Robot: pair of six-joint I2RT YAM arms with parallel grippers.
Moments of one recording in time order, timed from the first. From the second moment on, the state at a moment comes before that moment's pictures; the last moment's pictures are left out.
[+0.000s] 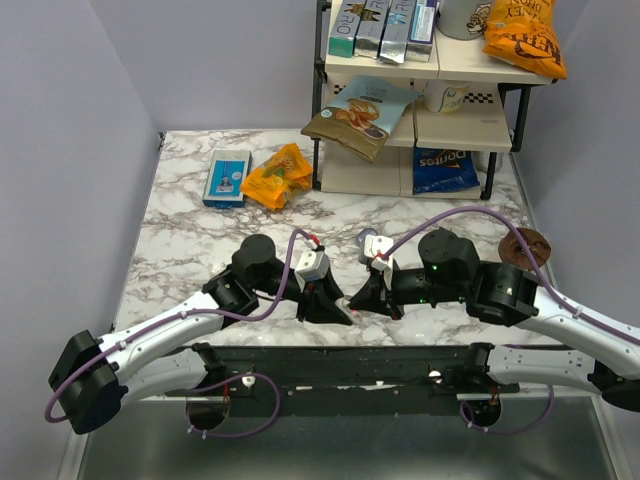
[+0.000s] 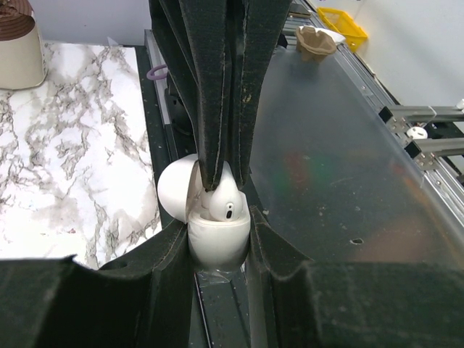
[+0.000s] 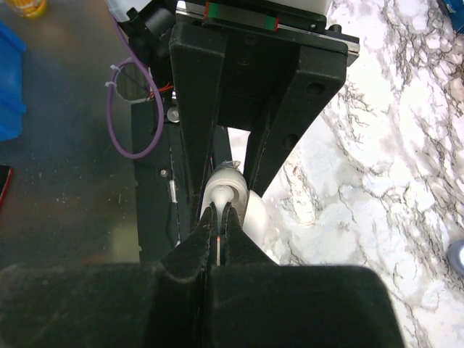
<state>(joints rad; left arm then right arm) -0.86 1.00 0.61 0.35 1.03 -0.20 1.14 0.94 1.09 -0.57 -0.30 -0.07</state>
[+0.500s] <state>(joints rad) -0.85 0.97 0.56 0.41 1.01 -0.23 1.16 0.95 1.09 -0.56 -0.27 -0.07</state>
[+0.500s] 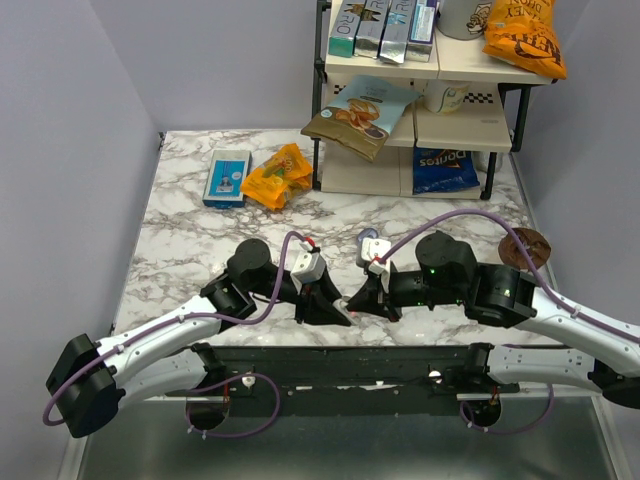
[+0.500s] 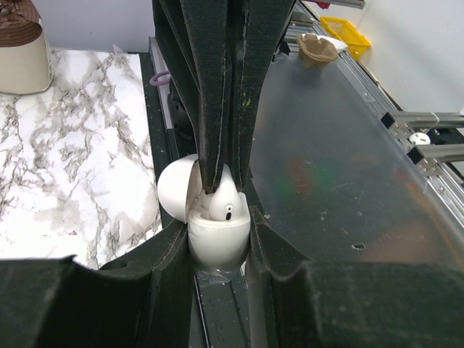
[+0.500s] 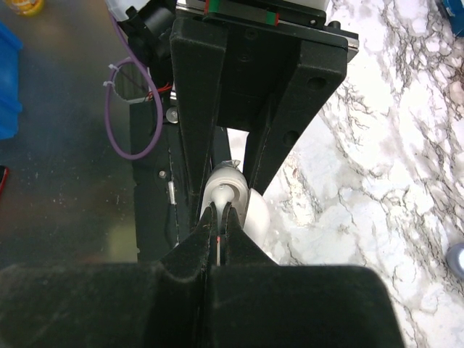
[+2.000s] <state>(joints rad) -0.85 0.91 0.43 0.68 0.80 -0.33 1.19 0.96 1.14 -0.59 0.29 0.13</state>
